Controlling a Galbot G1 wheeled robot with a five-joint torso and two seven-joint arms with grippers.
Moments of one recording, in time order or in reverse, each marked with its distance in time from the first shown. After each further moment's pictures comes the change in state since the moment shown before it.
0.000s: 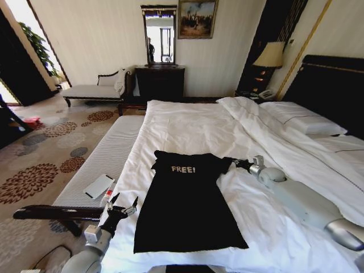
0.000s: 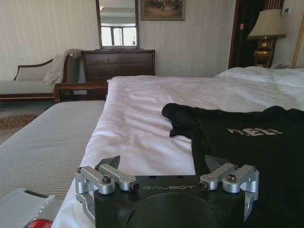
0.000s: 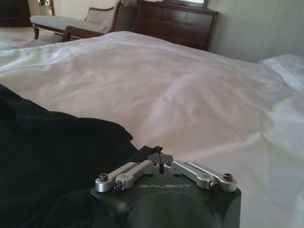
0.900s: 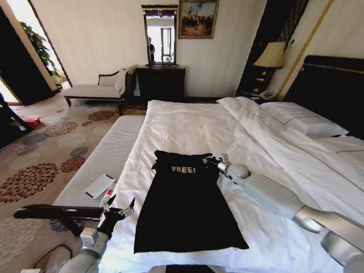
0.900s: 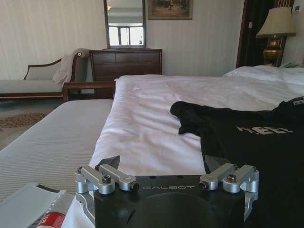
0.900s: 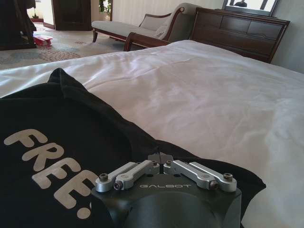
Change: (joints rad) left arm 0.021 -0.018 -0.025 0.010 0.002 -0.015 0.000; right arm 0.148 0.158 -0.270 0.098 -0.018 -0.047 0.123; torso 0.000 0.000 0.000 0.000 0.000
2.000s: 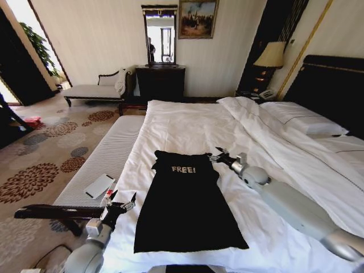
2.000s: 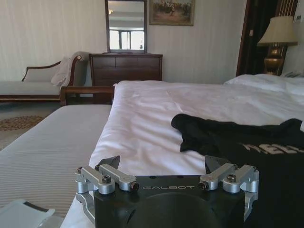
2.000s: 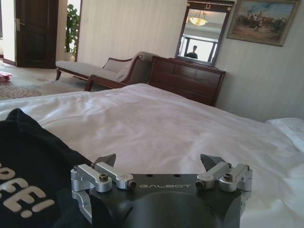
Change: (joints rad) left arm -0.208 0.055 0.067 0.037 -0.111 0.100 -0.050; right arm -0.431 -0.177 0.541 0.221 -0.098 0.125 -0.023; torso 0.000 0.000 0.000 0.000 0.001
